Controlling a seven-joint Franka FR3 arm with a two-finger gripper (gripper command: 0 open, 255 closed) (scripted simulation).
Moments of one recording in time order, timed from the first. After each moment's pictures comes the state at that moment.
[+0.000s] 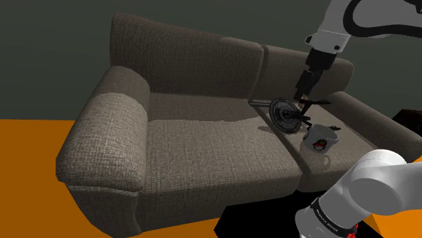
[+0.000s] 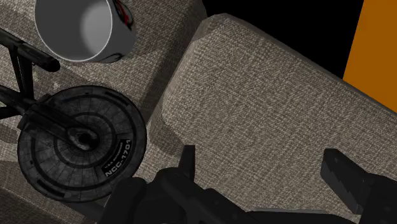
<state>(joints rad) 0.02 -0.74 -0.04 -2.35 -0.07 1.55 -0.13</state>
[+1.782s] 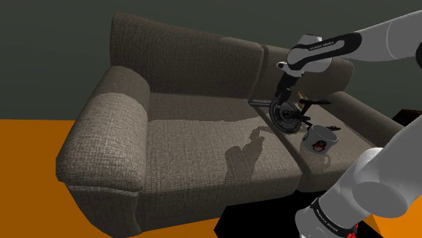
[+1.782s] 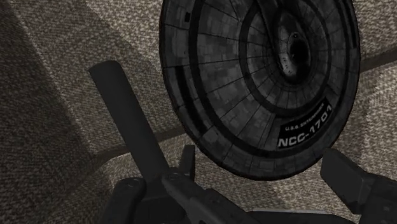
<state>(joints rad) 0.11 -0.06 -0.58 -2.17 -0.07 2.18 -1.22</state>
